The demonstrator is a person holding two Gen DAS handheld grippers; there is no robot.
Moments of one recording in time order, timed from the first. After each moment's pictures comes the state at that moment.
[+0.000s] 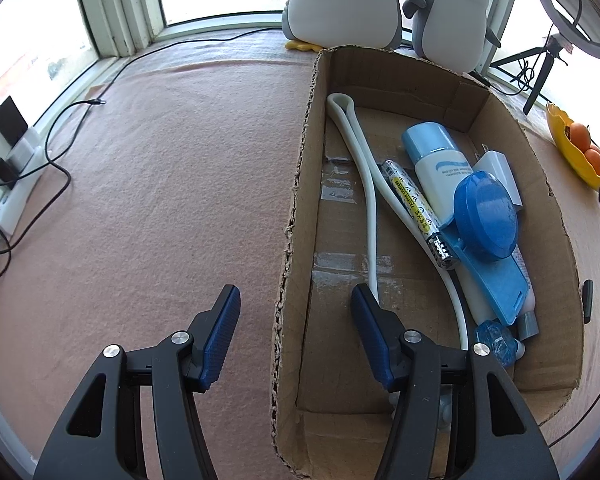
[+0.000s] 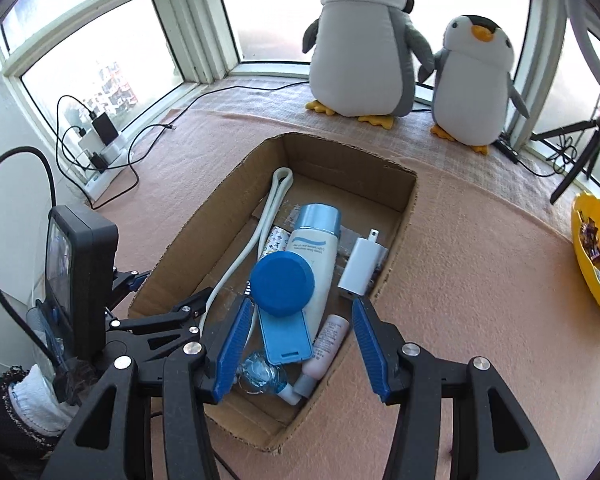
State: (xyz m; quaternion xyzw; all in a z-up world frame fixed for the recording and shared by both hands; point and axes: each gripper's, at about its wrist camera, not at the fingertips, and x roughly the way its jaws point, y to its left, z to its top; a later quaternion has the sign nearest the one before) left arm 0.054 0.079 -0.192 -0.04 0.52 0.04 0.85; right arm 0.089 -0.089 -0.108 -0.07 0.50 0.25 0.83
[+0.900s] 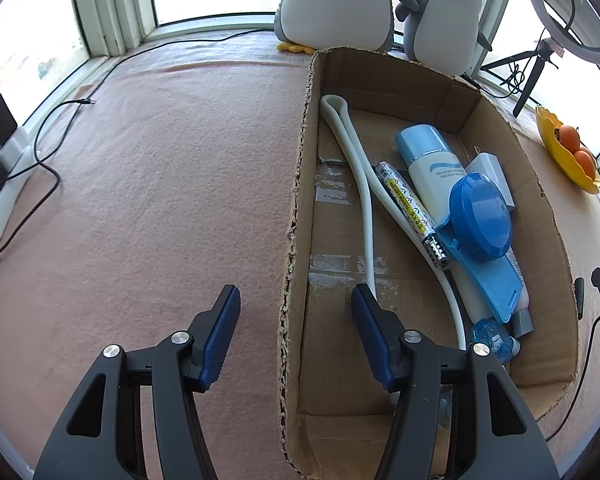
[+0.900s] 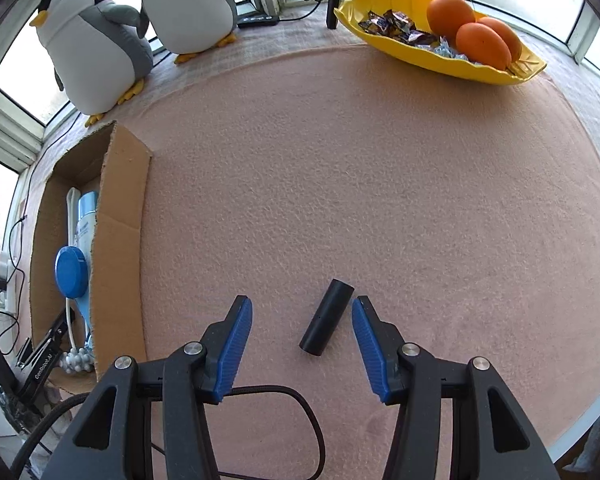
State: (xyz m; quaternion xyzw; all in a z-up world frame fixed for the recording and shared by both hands) left arm 0.053 0.084 -0.195 -0.05 0.51 0.02 0.86; right arm 0.086 -0.254 -0.168 0.11 0.62 -0.01 0.78
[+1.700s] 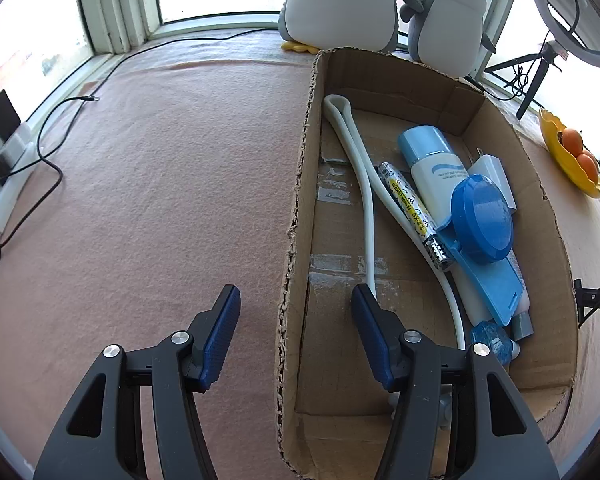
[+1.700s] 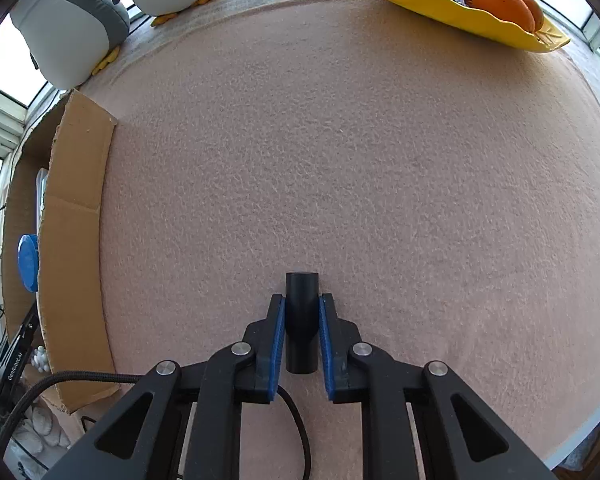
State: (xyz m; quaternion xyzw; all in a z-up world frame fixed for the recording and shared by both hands) left arm 0.054 0.086 -0.195 -0.06 0.51 0.03 0.86; right arm 0.110 -0.258 -0.209 0.09 0.66 0.00 0.75
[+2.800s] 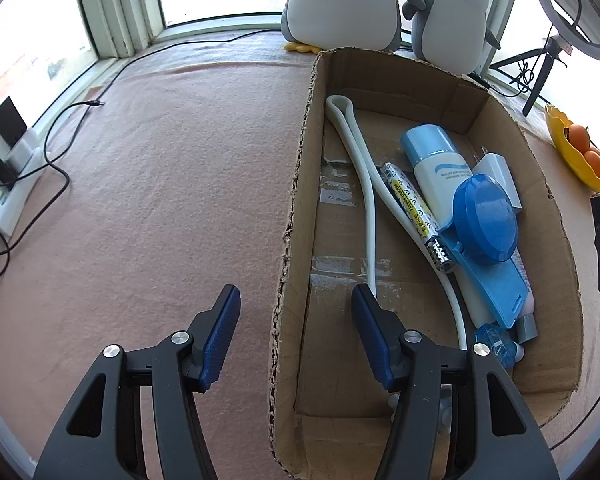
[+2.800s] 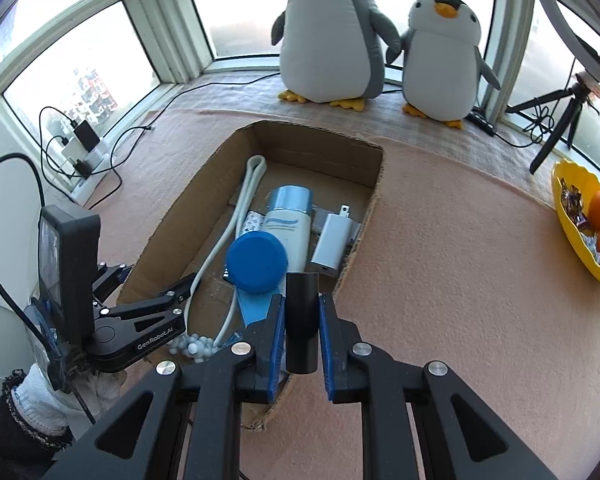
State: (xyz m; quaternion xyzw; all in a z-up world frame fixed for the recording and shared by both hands) left arm 0.056 0.077 -0.194 -0.04 0.52 0.05 0.85; right arm 0.087 -0.096 -0.113 -0.07 0.52 0.23 0.82
